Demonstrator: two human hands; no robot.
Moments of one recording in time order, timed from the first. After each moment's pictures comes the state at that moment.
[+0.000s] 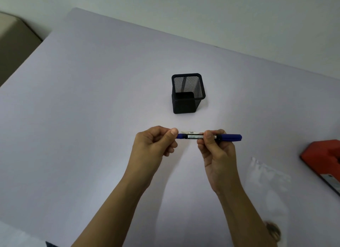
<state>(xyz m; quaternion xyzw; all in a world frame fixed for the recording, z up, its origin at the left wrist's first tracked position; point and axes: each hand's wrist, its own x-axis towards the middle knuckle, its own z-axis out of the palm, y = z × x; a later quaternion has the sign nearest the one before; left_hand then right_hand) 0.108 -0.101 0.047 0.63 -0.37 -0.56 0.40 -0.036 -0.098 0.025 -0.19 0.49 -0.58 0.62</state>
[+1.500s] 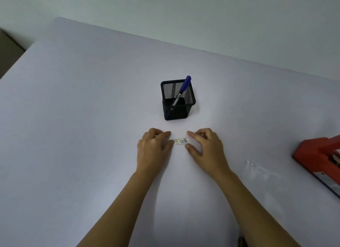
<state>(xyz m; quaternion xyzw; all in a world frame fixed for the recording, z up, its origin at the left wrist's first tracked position) 0.099 -0.139 -0.060 0.69 -0.65 -0.23 0.22 -0.076 -0.137 -0.069 -0.70 0.65 -0.20 0.23</state>
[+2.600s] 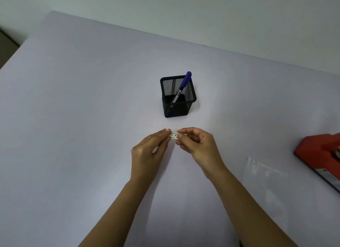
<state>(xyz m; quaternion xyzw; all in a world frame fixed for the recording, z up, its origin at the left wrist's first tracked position) 0.109 -0.117 -0.045 0.58 -0.65 -0.20 0.44 -0.034 -0.135 -0.012 -0.36 0.60 -0.40 0.59</state>
